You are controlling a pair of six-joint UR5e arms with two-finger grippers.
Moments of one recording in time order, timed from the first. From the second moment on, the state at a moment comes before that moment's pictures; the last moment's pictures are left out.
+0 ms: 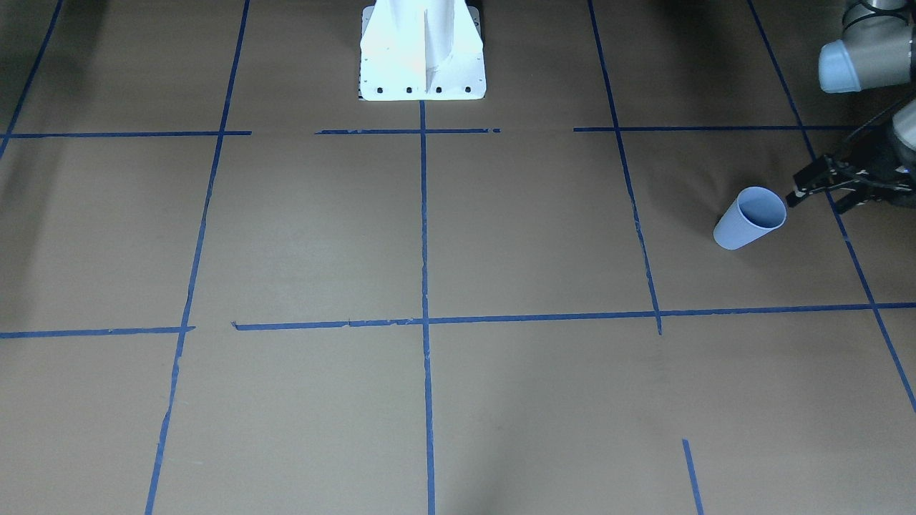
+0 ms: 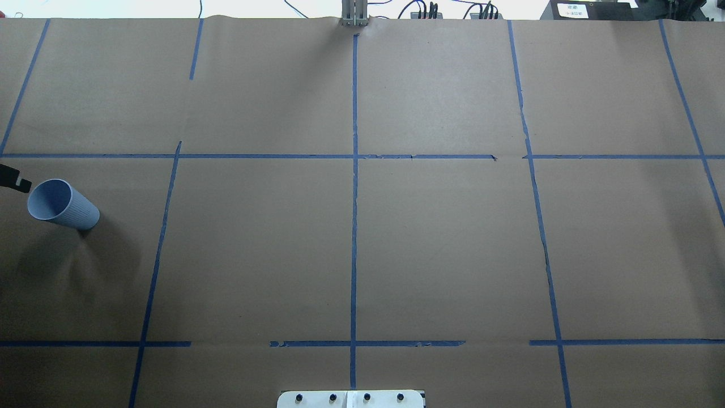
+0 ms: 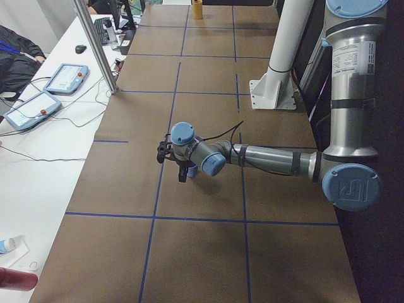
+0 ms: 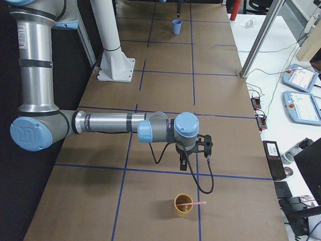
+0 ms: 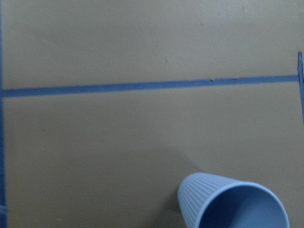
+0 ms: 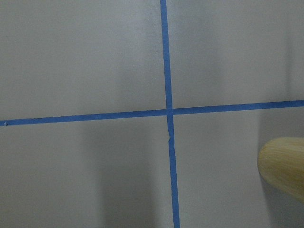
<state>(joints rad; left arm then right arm) -1.16 -1.49 -1.70 -2.08 -2.38 -0.59 1.60 -1.60 1.65 -1.52 2.41 0.13</state>
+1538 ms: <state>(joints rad) -1.09 -1.60 -1.90 -1.75 -2.39 -0.74 1.62 -1.59 1.65 -1.52 2.42 0.13</state>
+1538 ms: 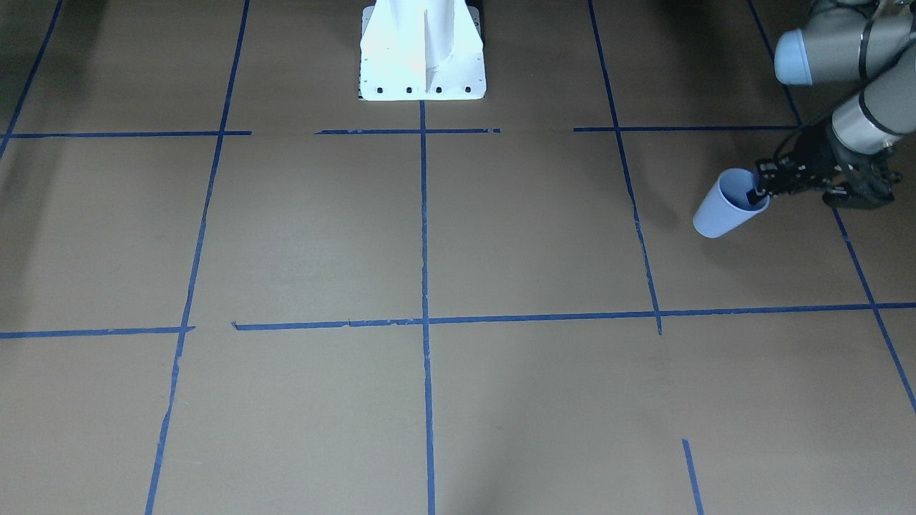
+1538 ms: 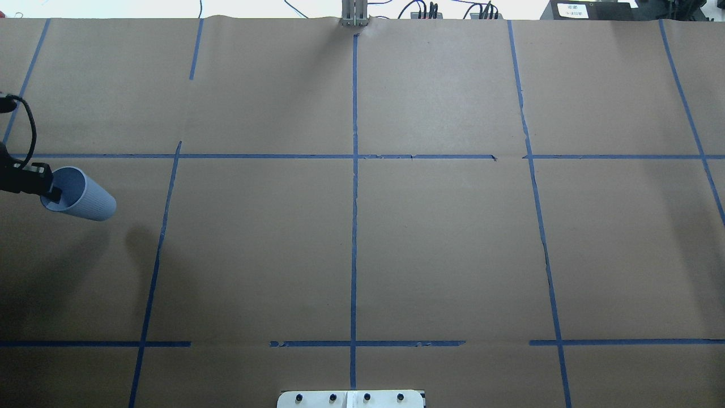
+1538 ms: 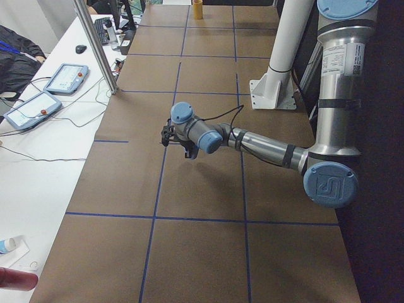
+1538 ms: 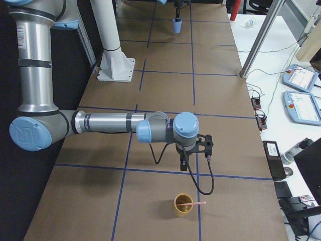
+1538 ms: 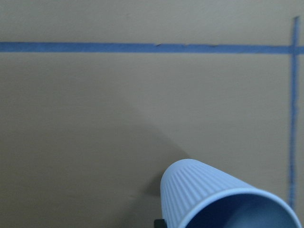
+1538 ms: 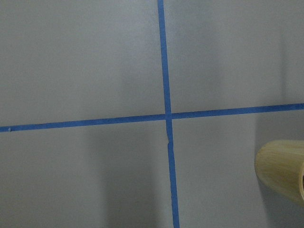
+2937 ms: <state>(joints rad) -0.61 -2.38 -1.56 -1.63 -2.11 -1.43 1.62 -1.60 1.66 -1.52 2.42 0.13</state>
